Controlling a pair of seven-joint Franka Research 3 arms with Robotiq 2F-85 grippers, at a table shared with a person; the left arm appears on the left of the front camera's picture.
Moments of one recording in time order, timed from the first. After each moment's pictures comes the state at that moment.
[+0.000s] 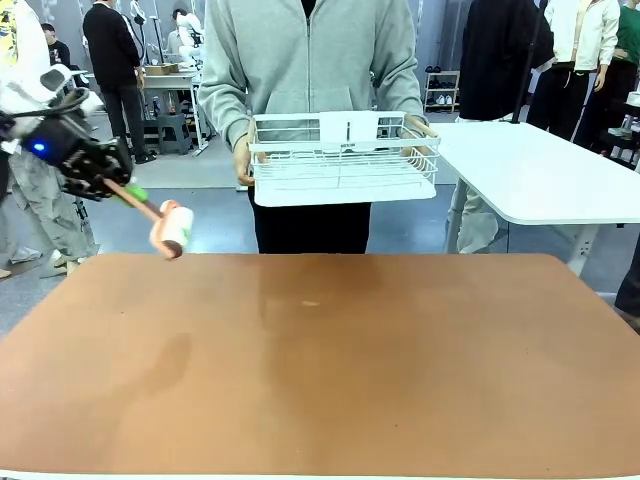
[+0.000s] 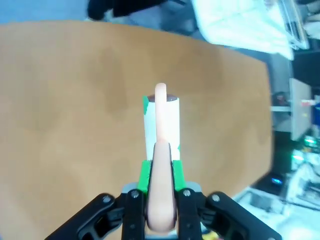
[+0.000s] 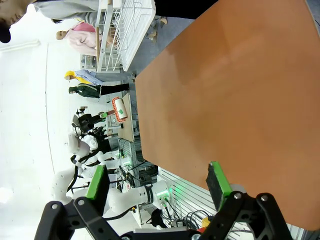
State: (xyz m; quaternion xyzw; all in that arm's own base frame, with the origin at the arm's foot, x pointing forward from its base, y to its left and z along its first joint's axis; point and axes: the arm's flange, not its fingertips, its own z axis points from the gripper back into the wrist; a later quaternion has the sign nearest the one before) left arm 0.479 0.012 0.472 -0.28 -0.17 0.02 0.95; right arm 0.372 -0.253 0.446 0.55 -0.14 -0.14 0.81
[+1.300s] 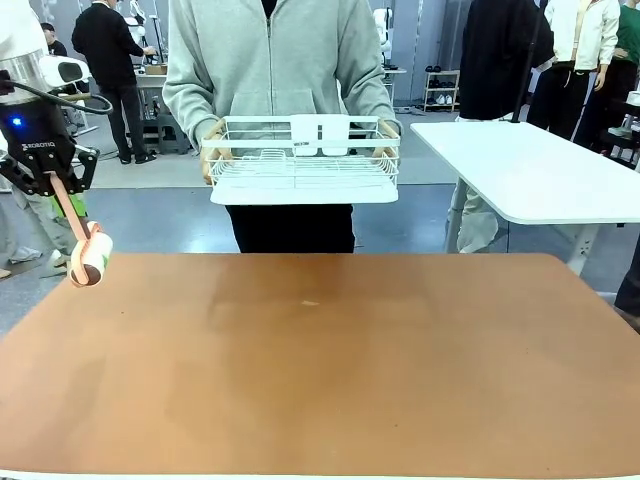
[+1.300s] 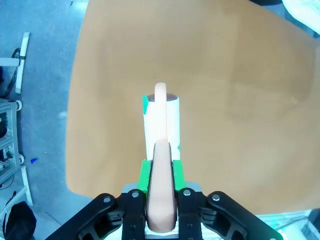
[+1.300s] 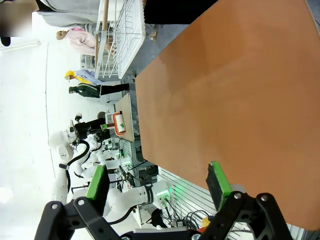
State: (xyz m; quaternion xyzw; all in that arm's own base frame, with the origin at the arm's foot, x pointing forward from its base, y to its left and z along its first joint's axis) left arm 0.437 -0.017 0.511 -0.01 -0.09 0.11 0.99; right arm 0.372 -0.253 0.446 0.55 -0.14 -0.14 0.81
